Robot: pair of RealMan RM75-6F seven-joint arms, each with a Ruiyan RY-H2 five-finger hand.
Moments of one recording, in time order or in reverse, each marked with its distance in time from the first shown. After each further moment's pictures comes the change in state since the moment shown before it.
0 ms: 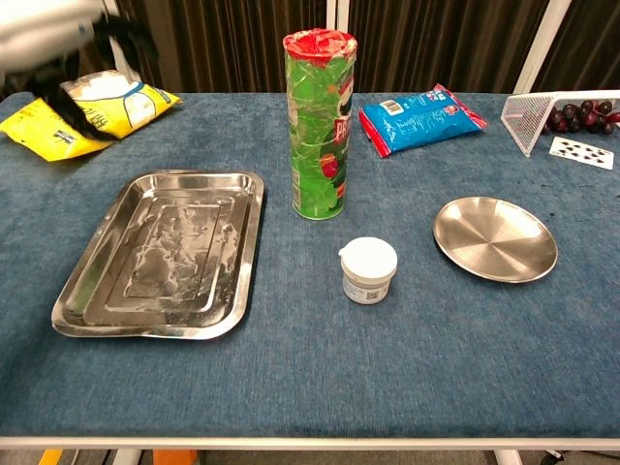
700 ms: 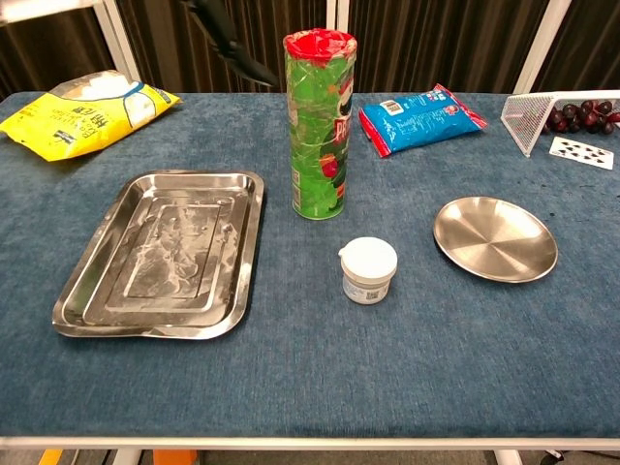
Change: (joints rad) left arm -0.271 0.062 -0.091 -0.019 0.215 -0.298 -0.371; right arm 0.002 -0.015 0.006 0.016 0.015 -0.018 0.007
